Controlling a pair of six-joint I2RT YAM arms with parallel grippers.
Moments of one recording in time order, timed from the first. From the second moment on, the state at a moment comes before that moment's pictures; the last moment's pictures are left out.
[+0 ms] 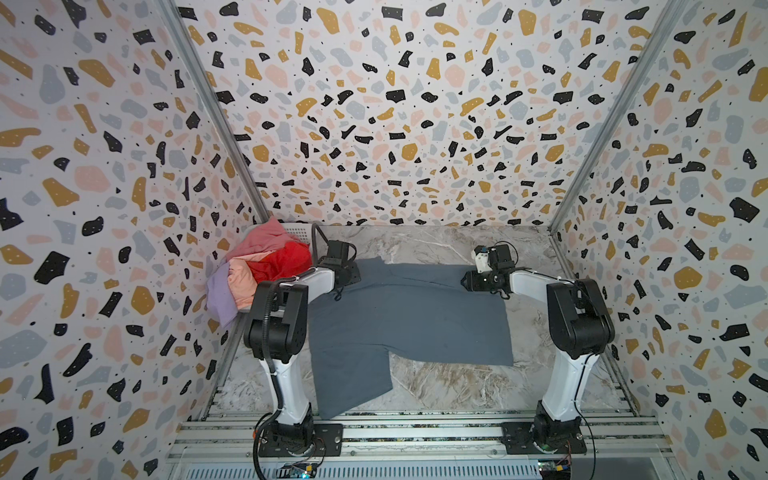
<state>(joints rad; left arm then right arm) -0.17 1.99 1.23 -0.19 -0.01 -0.40 0.20 1.99 1.22 -0.17 -0.28 0.13</state>
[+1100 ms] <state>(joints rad) -0.08 2.26 1.75 -0.41 0.02 -0.34 0.04 2.10 1.50 -0.20 -0.40 0.15</state>
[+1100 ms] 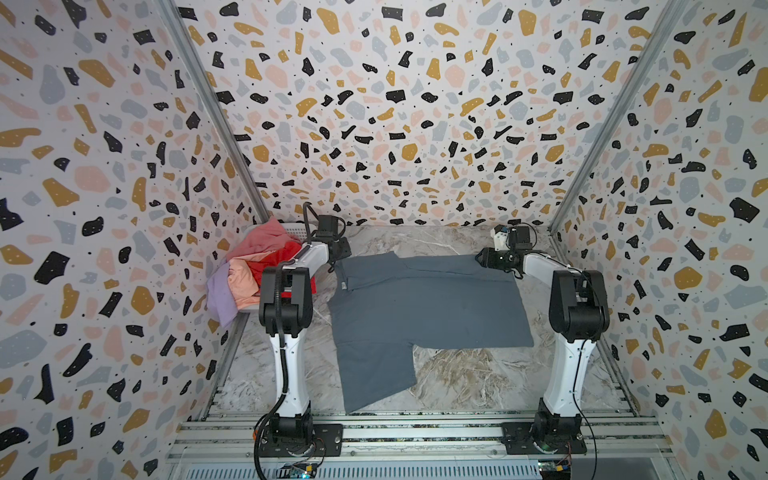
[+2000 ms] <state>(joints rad) -0.08 2.27 1.73 -0.41 0.01 -0.33 0.04 2.09 1.49 -0.19 -0.40 0.16</state>
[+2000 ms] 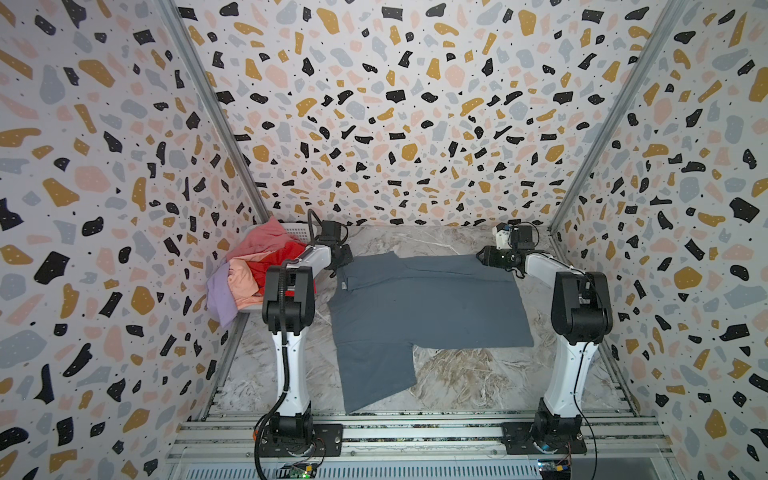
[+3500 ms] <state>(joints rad) -0.10 2.25 1.76 -0.46 -0.06 -0.25 0.03 2.09 1.44 -0.19 -0.40 0.16</state>
